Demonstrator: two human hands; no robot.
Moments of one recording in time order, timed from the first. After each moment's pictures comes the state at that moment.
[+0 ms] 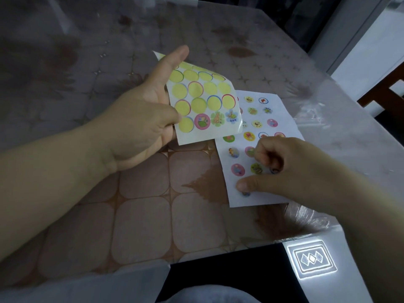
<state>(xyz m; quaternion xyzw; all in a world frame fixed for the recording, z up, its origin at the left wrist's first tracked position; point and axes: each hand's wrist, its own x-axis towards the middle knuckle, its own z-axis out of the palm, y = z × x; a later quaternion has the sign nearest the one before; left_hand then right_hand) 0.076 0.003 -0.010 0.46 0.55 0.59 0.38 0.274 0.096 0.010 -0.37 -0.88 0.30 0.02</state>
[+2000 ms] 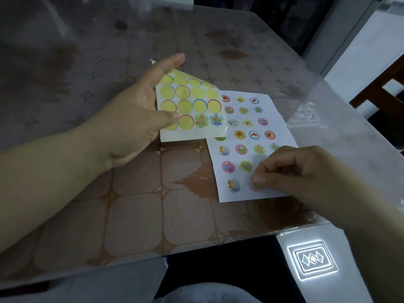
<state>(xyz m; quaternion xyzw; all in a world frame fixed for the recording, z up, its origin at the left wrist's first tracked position) 0.052 0.010 -0.028 0.58 0.58 0.49 0.29 0.304 0.096 0.004 -0.38 -0.81 0.43 0.11</state>
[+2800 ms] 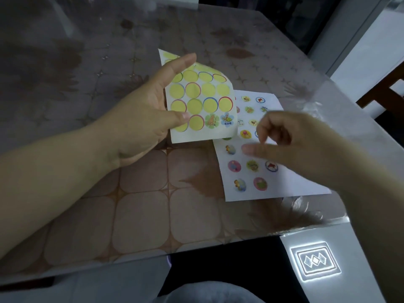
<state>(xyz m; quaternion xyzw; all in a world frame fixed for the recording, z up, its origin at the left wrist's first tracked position) 0.066 0.012 -0.014 0.50 0.56 0.55 0.36 0.276 0.119 0.016 -0.32 -0.89 0.30 0.11</state>
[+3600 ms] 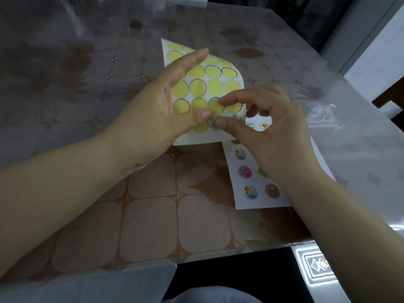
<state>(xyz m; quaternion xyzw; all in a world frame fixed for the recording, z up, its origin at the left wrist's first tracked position) 0.073 0.014 -0.012 0.51 0.54 0.59 0.32 0.227 0.105 -0.011 -0.22 -0.85 0.32 0.37</state>
